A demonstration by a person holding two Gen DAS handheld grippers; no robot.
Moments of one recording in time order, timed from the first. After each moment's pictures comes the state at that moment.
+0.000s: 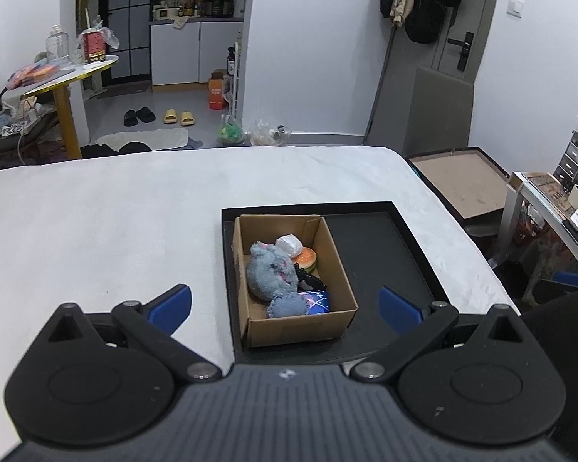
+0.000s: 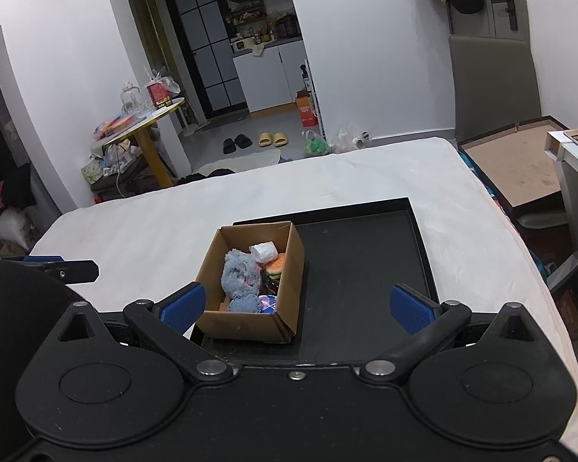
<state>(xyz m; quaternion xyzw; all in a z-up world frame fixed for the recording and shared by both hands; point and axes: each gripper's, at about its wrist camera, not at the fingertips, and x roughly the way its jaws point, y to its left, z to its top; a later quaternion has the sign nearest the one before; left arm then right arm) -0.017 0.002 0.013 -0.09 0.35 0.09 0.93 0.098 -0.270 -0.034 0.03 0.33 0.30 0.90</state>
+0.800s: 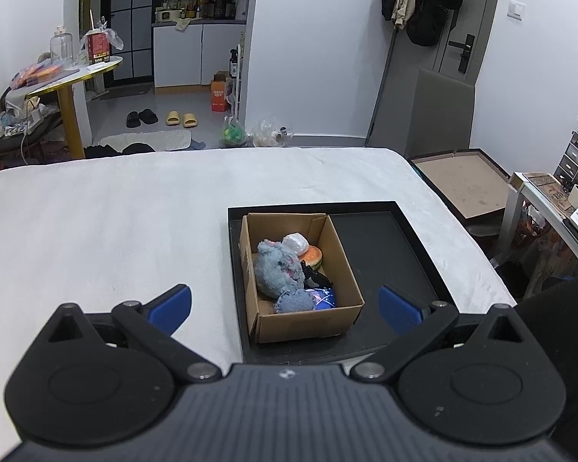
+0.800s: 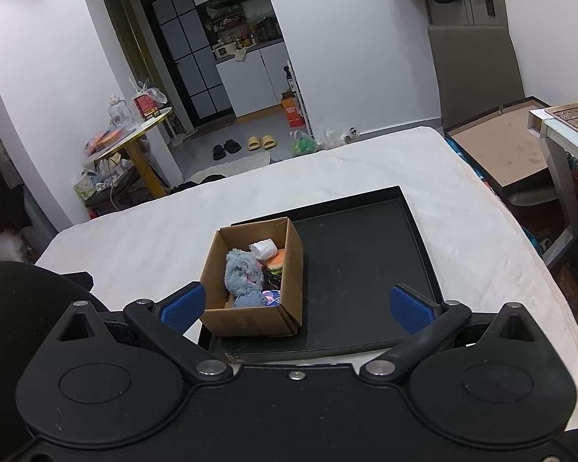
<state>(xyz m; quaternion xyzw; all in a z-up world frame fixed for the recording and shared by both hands) -0.033 0.014 0.014 -0.10 0.35 0.09 0.93 0.086 -0.275 -0.038 0.06 0.34 0.27 0.90</state>
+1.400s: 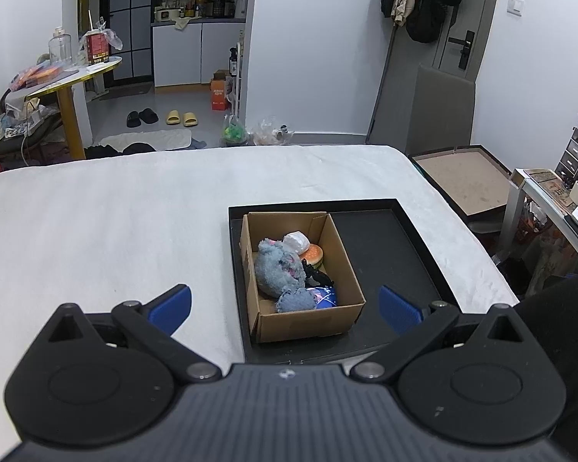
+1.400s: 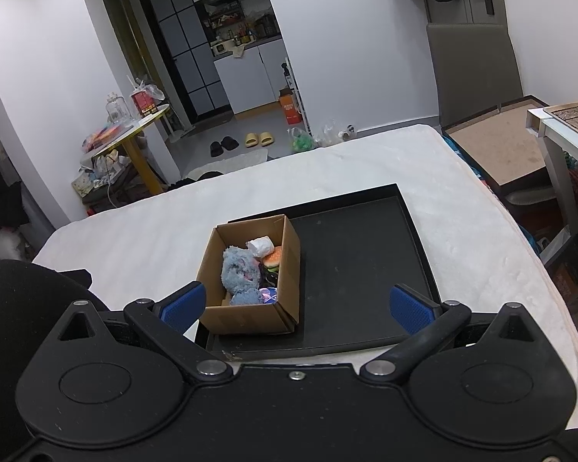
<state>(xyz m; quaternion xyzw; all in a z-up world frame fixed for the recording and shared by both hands) -0.031 0.013 0.015 -0.09 0.35 0.09 0.93 0.086 -0.275 -0.038 0.06 0.34 0.27 0.90</state>
